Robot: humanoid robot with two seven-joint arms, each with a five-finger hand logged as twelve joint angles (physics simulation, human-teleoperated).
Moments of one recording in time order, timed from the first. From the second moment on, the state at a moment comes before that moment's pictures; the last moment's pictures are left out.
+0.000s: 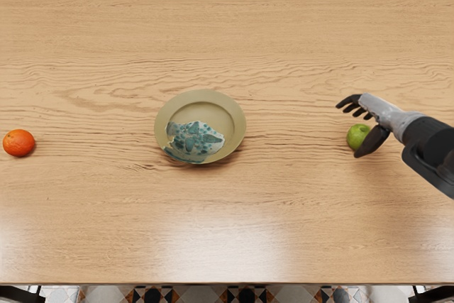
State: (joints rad) left arm -0.05 0.00 -0.14 -0.17 -0.10 -0.09 0.13; right arm 0.74 -0.83 0.46 1.69 -1.17 -0.16 -0.61
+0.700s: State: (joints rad) left arm -0.05 0.00 -0.14 -0.17 -0.10 -0.09 0.13; right arm 0.70 -0.81 0.46 1.66 -1.23 -0.18 -0.61
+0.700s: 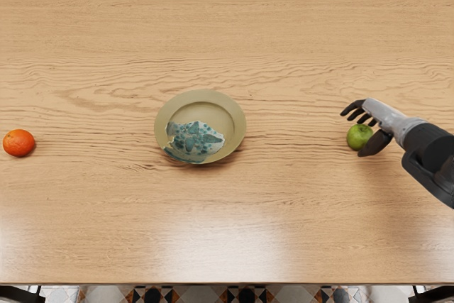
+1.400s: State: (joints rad) left arm -0.05 0.00 -0.14 -0.17 -0.09 -0.09 0.13; right arm 0.68 -0.80 0.46 1.62 -1.25 -0.18 -0.61
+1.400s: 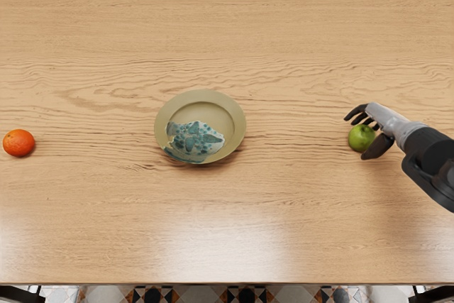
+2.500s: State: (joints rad) left arm -0.05 0.00 -0.14 -0.17 -0.09 -0.09 0.13; right arm 0.65 -0.75 0.46 1.56 -1.31 -0.21 -0.57
